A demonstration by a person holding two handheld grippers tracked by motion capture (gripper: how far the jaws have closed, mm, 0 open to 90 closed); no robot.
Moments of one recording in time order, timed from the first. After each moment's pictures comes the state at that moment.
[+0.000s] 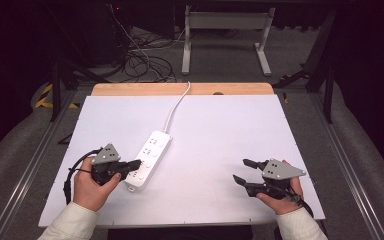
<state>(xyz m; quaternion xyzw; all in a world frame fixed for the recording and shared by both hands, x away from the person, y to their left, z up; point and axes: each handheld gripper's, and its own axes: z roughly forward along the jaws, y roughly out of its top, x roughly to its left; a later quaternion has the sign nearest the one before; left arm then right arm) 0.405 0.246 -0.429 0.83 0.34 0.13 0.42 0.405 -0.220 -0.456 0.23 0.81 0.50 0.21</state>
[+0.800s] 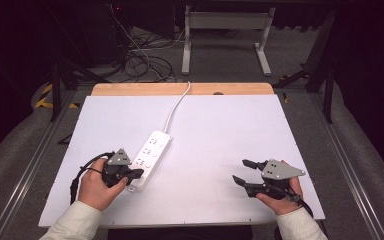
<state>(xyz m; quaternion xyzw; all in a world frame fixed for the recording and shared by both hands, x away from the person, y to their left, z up) 0.412 0.233 -0.448 0.88 0.34 0.10 0.33 0.405 -0.219 -0.457 0.23 0.81 0.50 0.20</state>
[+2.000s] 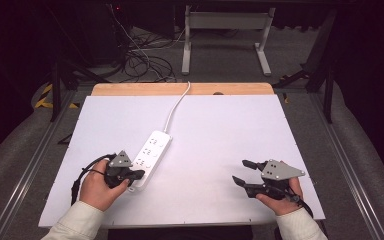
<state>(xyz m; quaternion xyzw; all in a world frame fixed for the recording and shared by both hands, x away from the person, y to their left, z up) 0.412 0.233 -0.457 0.88 0.33 0.11 0.33 0.404 -0.219 -0.457 0.23 0.81 0.50 0.21</state>
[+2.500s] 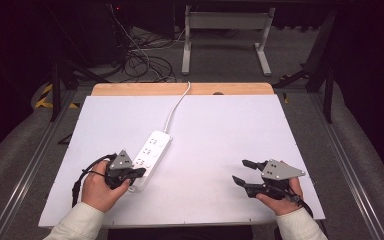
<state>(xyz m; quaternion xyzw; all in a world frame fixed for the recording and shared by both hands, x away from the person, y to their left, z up) 0.408 0.228 -0.447 0.86 0.33 0.13 0.36 0.404 -0.219 -0.457 0.23 0.81 0.50 0.21</state>
